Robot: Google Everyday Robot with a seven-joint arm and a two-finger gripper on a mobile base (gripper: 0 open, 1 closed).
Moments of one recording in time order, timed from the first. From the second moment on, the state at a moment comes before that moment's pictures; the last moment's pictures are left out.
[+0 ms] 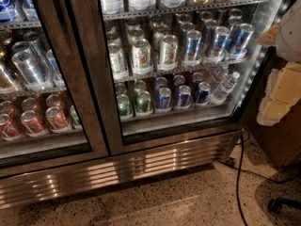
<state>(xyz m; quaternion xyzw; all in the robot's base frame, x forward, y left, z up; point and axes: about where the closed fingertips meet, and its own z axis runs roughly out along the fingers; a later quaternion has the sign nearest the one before) 0.439 -0.216 0.978 -0.60 0.78 -0.04 0.16</state>
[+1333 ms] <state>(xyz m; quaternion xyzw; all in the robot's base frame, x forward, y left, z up) 0.446 -0.204 0.971 -0.61 0.78 -0.03 0.15</state>
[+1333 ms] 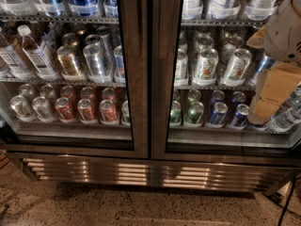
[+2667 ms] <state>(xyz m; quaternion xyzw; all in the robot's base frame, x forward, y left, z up) 0.462 -0.115 0.938 -0.66 0.74 0.00 0.13</state>
